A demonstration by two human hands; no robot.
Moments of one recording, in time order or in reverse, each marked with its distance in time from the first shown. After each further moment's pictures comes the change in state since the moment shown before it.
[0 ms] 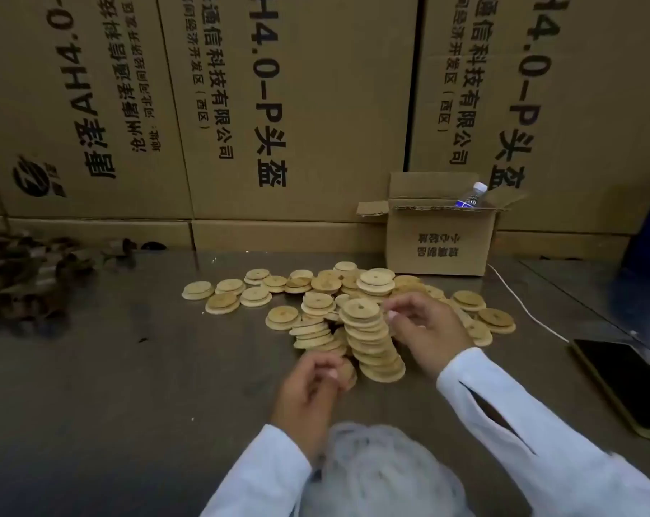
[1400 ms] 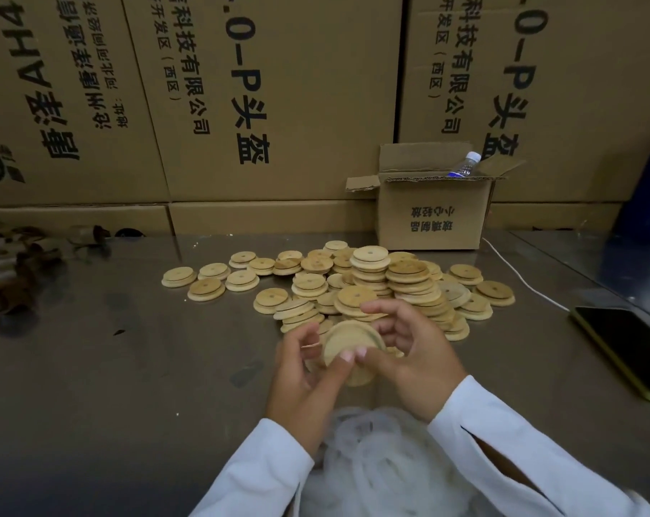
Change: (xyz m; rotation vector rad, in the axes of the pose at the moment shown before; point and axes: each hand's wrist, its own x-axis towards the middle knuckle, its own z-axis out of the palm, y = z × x) left_hand 0.006 -0.013 0.002 -0.113 0.009 -0.033; right_hand -0.045 0.001 0.028 0.164 -0.068 0.018
